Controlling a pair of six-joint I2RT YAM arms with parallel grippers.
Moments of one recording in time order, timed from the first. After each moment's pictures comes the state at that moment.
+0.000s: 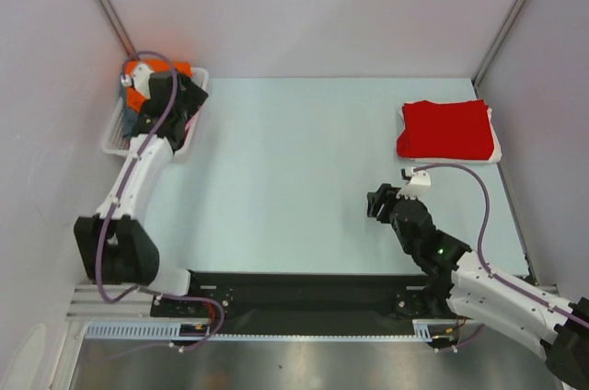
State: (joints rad) left arm -0.10 1.39 1.28 -0.35 -0.31 -0.78; right arm 0.79 0.69 0.33 0.00 0.58 0.54
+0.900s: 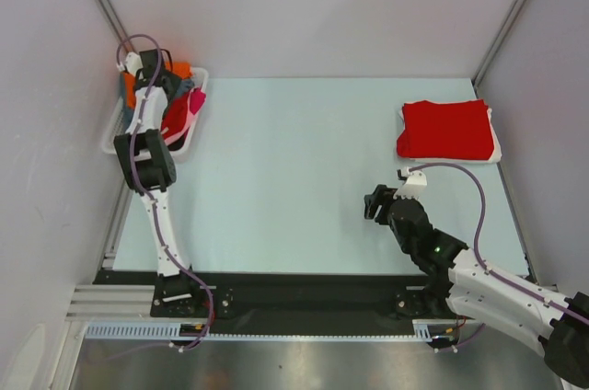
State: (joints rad) left arm 0.18 2.45 2.25 -0.42 -0.20 -0.83; right arm 0.79 0.73 0.33 -0.01 0.56 0.55
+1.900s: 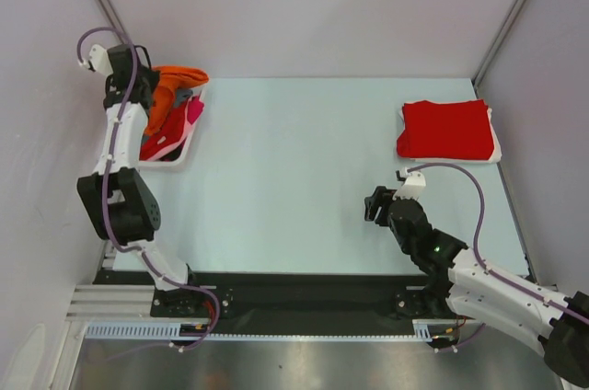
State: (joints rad) left arm 0.20 1.80 1.70 -0.29 -0.23 -0.84; right arm 0.79 0.74 0.33 -0.03 0.55 0.55
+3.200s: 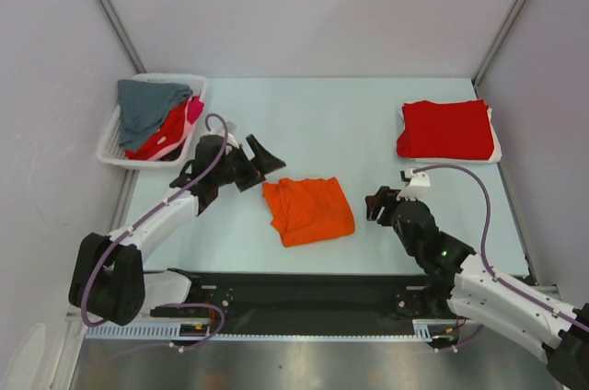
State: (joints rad) left arm -0.33 1.25 0.73 -0.01 0.38 -0.90; right arm 0.79 0.65 0.33 -0.06 0.53 0.54
